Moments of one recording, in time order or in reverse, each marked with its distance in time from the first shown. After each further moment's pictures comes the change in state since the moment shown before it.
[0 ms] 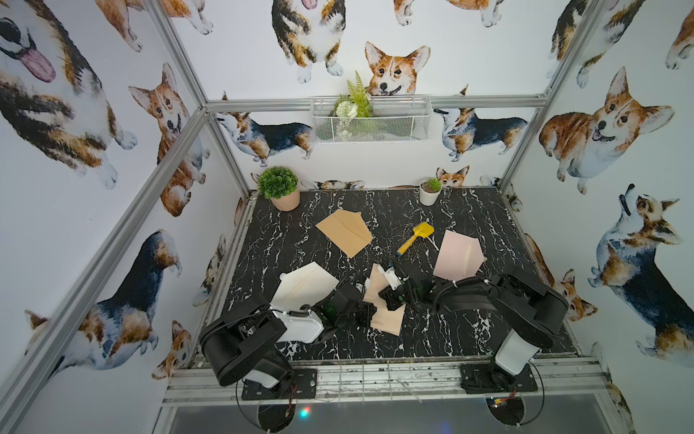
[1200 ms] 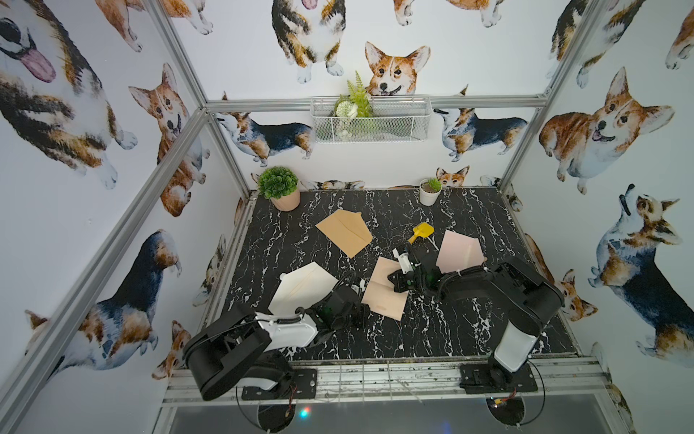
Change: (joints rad) left arm -0.003 -0.112 -0.021 -0.127 -0.085 0.019; right arm -0.174 0.070 0.003 0.129 -0.032 0.072
